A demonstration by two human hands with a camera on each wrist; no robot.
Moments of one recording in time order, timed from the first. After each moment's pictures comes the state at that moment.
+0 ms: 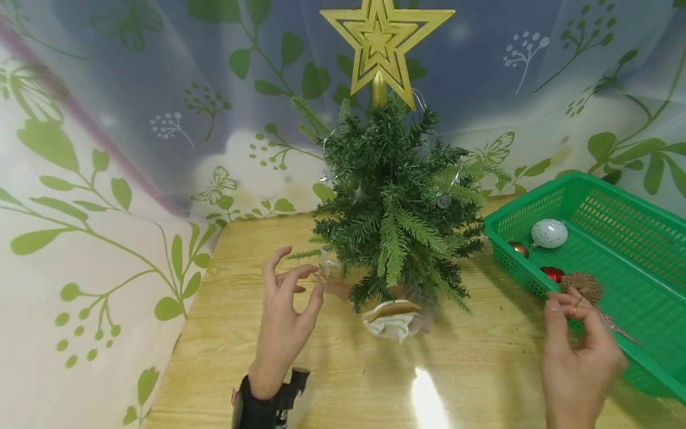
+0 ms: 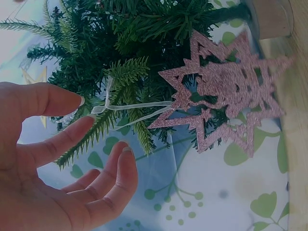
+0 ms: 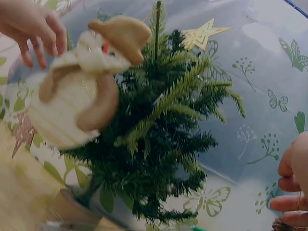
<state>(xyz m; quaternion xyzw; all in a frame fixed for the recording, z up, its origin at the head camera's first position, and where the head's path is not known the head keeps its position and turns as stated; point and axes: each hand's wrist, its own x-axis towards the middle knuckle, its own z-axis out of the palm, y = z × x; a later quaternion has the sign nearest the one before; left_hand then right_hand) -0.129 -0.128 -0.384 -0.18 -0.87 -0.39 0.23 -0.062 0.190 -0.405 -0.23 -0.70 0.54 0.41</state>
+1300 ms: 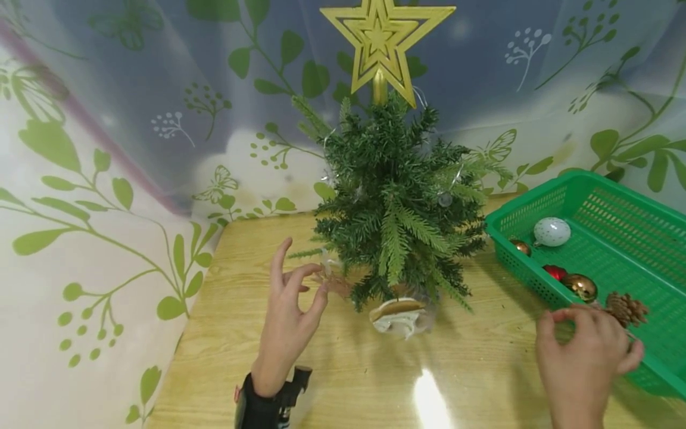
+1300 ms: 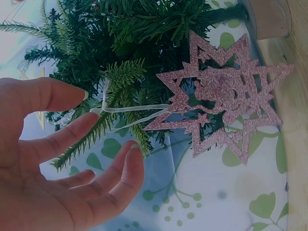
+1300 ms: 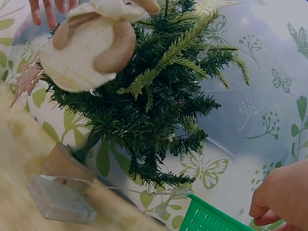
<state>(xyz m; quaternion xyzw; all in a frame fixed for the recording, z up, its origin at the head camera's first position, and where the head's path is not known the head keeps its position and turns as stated) -0.132 -0.127 -0.385 -0.20 -0.87 -0.39 0.23 -0.059 0.211 -0.431 -0.24 -0.85 0.32 0.33</state>
